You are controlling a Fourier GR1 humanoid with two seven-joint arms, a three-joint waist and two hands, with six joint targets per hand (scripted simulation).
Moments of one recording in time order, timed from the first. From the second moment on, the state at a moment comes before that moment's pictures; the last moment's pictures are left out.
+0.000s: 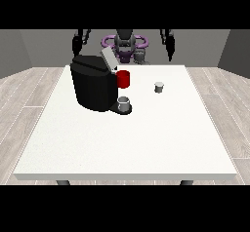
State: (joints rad) left arm 0.00 0.12 0.00 -1.57 0.00 0.02 0.01; right arm -0.03 -0.13 -0.01 -1.59 0.03 -0.03 0.00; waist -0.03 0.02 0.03
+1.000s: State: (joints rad) left arm -0.23 0.37 0.04 -1.27 -0.21 -0.08 -0.07; right arm -0.06 -0.03 0.02 -1.60 -0.05 0.03 -0.15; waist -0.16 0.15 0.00
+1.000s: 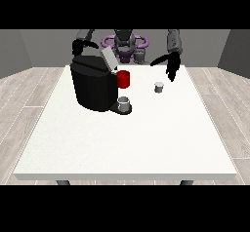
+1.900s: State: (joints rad) left arm -0.50 0.49 0.04 -0.83 -0.42 -0.11 -0.15; right arm -0.15 -0.02 0.02 -1.55 0.00 -0.03 -0.15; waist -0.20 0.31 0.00
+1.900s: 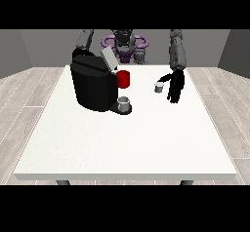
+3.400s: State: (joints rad) left arm -0.60 0.42 -0.04 -0.74 -0.64 -0.05 -0.17; right arm -0.26 -0.05 -0.08 -1.28 -0.03 -0.05 -0.23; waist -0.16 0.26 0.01
